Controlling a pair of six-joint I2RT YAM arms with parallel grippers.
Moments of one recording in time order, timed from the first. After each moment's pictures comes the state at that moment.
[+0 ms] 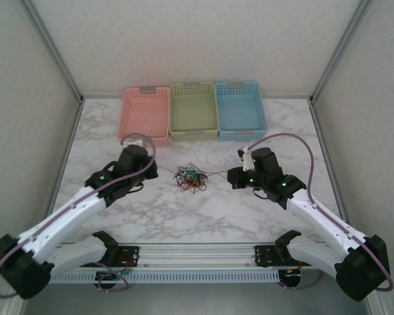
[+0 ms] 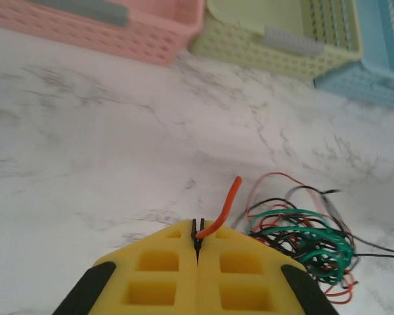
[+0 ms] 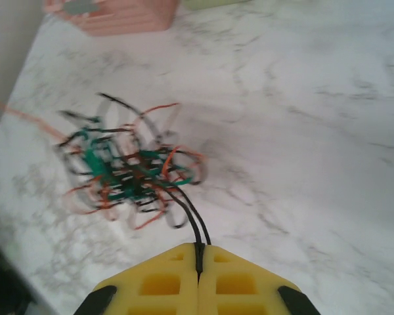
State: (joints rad) left arm -0.63 0.95 0.84 -0.61 -0.25 -0.74; right arm 0.55 1.01 0.71 -0.42 -0.26 0.45
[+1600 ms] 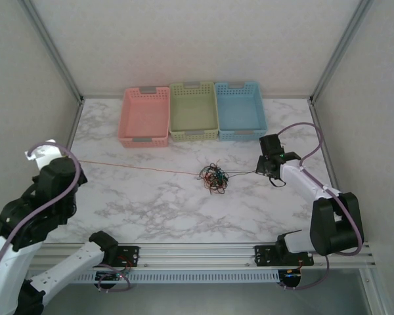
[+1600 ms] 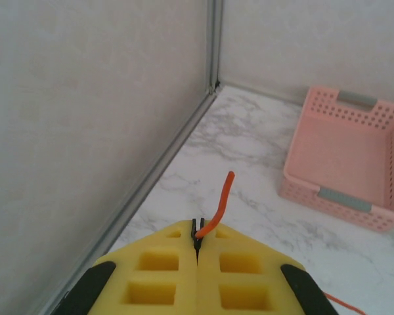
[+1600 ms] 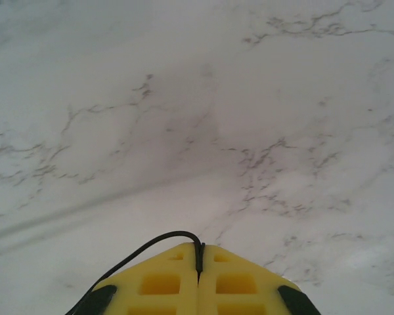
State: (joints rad) left arm -0.57 0.68 1.35 -1.27 -0.93 -0.51; right arm 0.27 1.39 0.85 -0.61 0.28 0.48
